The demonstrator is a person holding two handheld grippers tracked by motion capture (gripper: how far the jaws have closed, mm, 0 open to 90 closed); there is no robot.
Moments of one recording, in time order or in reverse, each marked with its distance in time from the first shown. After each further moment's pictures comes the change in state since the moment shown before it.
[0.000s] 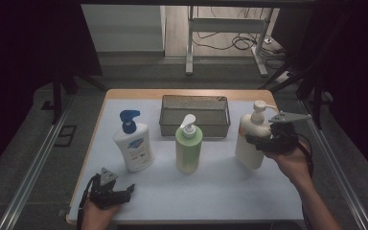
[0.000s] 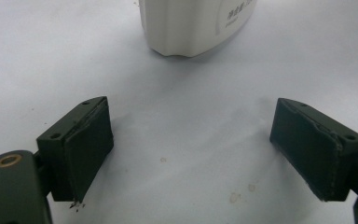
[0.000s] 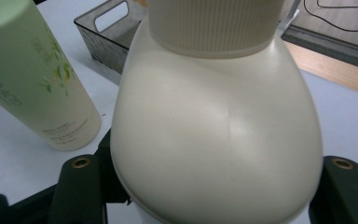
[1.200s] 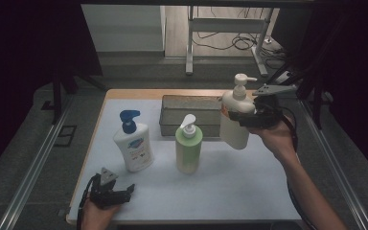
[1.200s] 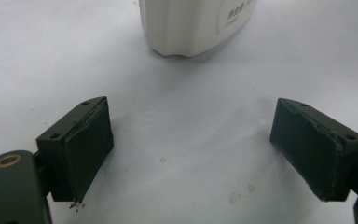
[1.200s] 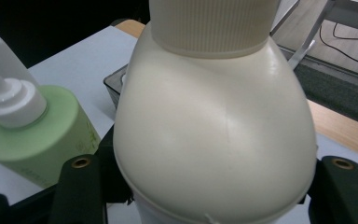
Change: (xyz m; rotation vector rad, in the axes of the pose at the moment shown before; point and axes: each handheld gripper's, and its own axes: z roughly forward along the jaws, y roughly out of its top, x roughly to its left) left arm 0.000 0.001 0.000 0.004 0.000 0.004; right arm 0.018 0.078 0.016 -0.060 0.059 -0.039
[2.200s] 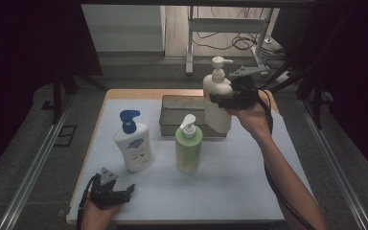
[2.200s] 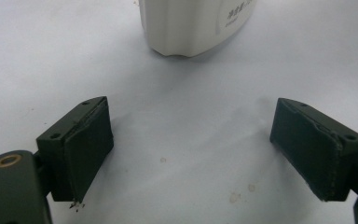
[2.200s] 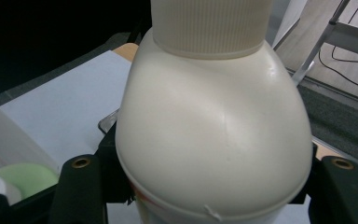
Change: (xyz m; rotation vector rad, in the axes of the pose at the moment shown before) left arm 0.000 0.000 0.000 -0.001 0.000 0.001; right arm 0.010 0.049 0.051 -0.043 -0.006 -0.033
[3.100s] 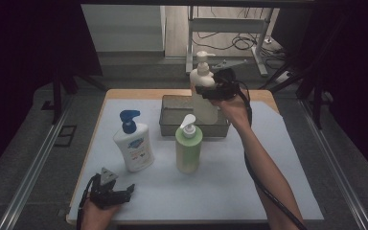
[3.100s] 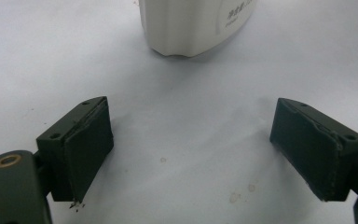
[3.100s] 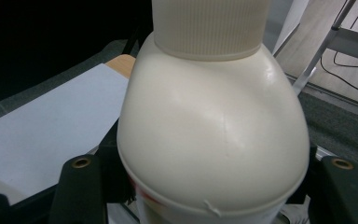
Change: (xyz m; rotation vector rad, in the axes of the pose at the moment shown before) left arm 0.000 0.000 0.000 0.000 -0.001 0.000; right arm 0.001 0.017 0.059 -0.025 -0.007 0.007
